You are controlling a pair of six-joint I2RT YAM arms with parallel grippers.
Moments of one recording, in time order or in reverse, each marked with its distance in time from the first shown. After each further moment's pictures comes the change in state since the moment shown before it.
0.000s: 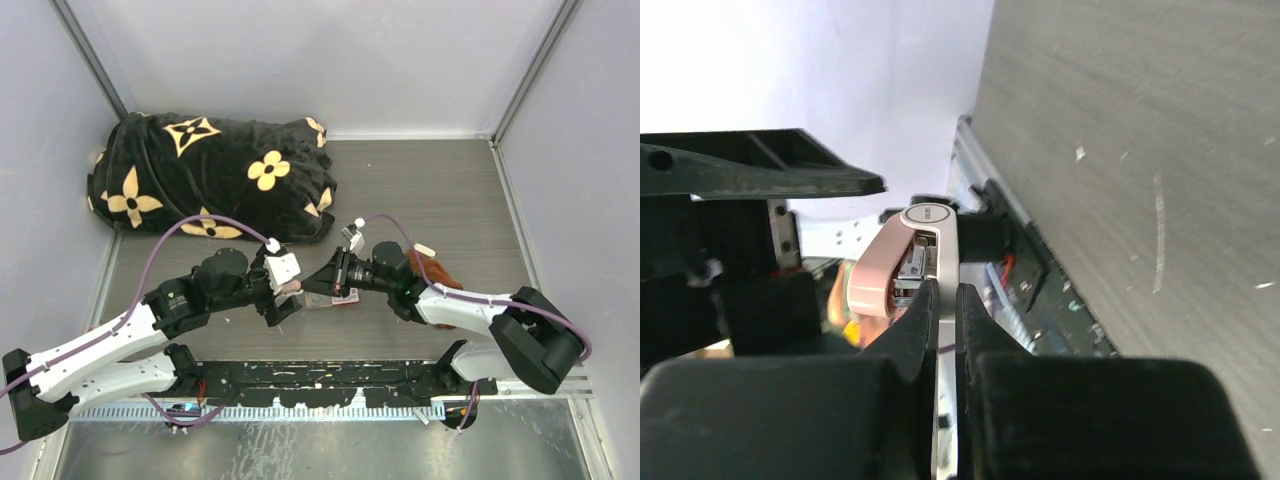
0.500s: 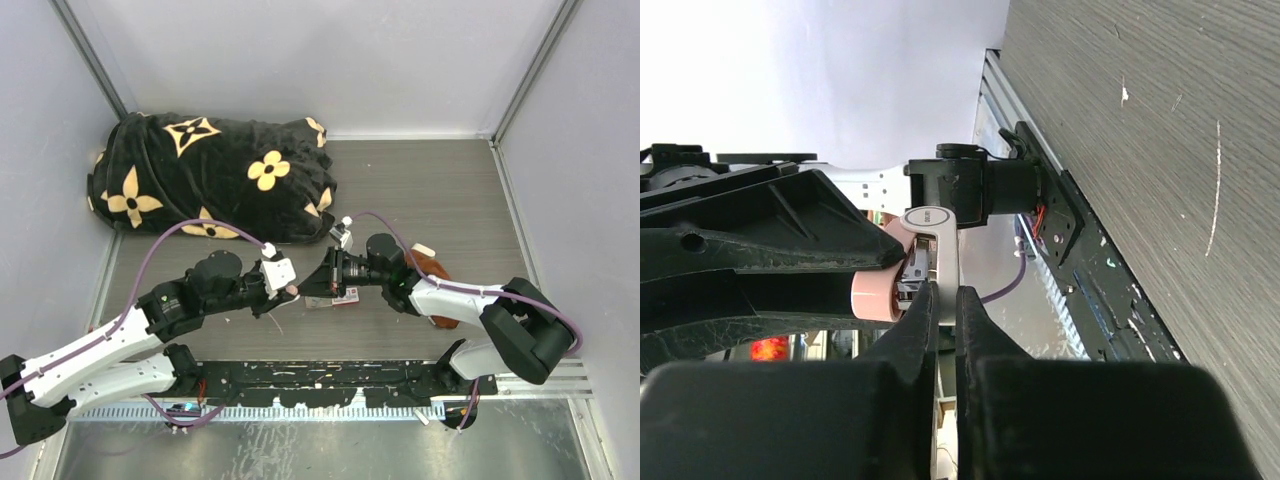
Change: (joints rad) left arm 0.000 -0.036 -0.003 -0.023 0.022 0.021; right arm -0.005 0.052 0.078 -0.059 -0.156 0.019
